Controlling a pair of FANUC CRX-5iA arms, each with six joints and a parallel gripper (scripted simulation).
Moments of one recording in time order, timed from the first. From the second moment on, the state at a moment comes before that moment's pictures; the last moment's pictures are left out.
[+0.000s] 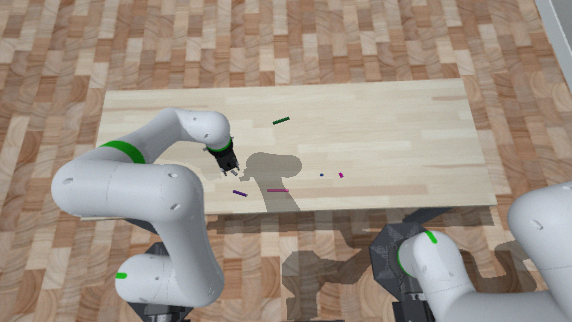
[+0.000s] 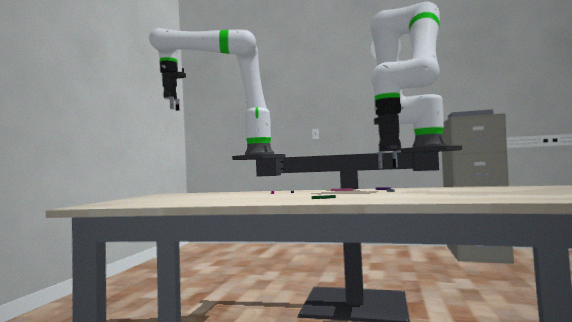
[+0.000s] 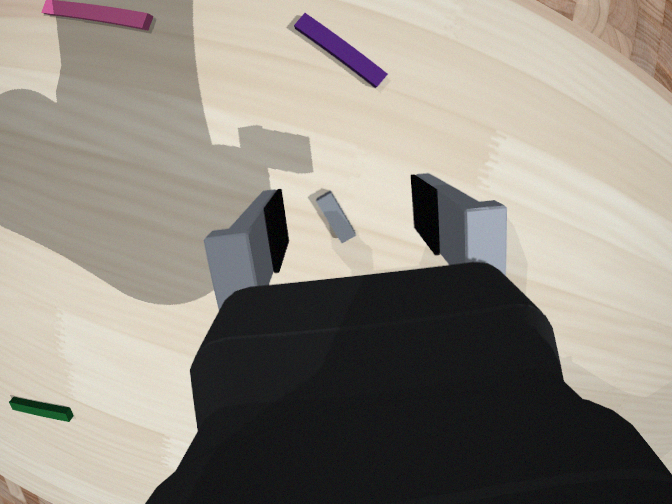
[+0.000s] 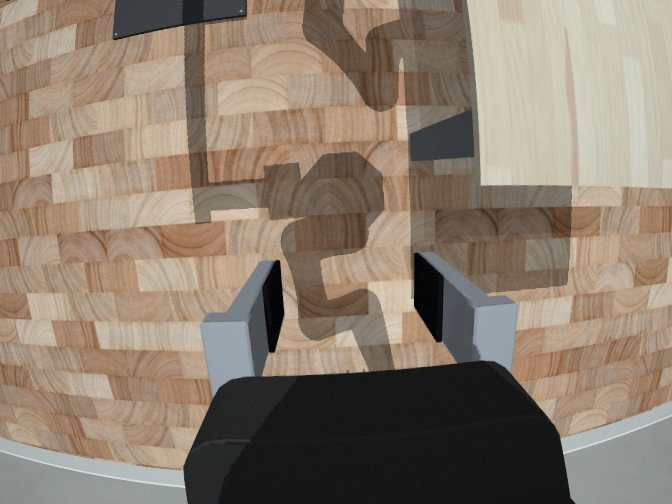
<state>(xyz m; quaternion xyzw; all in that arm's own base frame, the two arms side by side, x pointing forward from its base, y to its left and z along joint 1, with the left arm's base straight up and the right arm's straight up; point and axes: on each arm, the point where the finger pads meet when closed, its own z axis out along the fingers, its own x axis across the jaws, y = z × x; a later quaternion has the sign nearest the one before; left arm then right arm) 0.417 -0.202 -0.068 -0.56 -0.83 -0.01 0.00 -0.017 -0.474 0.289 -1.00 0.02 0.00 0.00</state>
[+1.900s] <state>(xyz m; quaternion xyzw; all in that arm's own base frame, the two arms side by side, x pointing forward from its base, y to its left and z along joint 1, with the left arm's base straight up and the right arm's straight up) 0.360 -0.211 -0.082 -0.98 -0.19 0.00 0.01 -0.017 -0.474 0.289 -1.00 0.02 0.00 0.00</state>
